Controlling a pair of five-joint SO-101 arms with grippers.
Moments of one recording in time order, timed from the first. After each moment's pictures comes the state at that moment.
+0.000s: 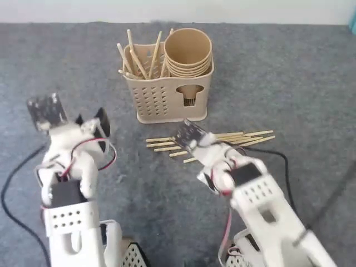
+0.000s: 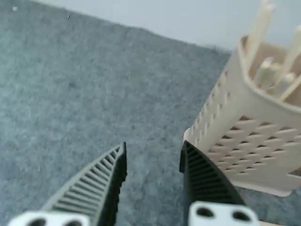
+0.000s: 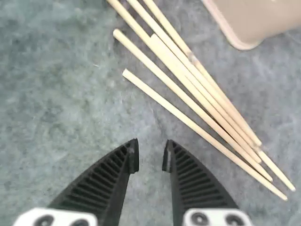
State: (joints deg) left arm -17.1 -64.9 63.5 47.3 14.2; right arm -29.9 -39.6 59.1 53.5 28.4
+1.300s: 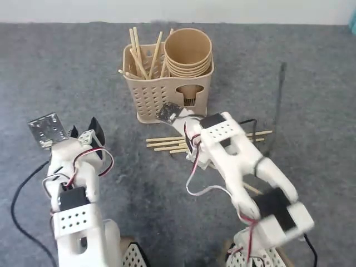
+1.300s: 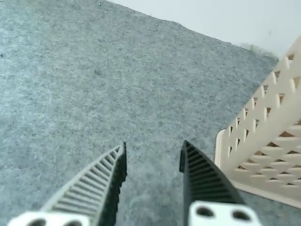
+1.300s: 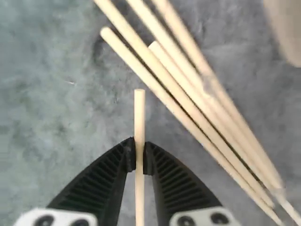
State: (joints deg) left arm -22.6 -66.9 81.8 28.7 14.5; right arm -29.3 0.1 26.6 63.1 31.9
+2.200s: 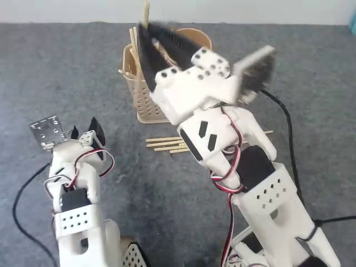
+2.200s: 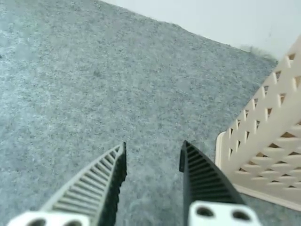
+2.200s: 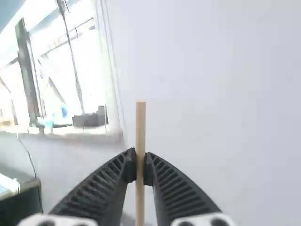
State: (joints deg) left arm -22.6 -67.0 84.1 25.1 14.5; right arm -40.1 -37.4 17.0 8.1 -10.9
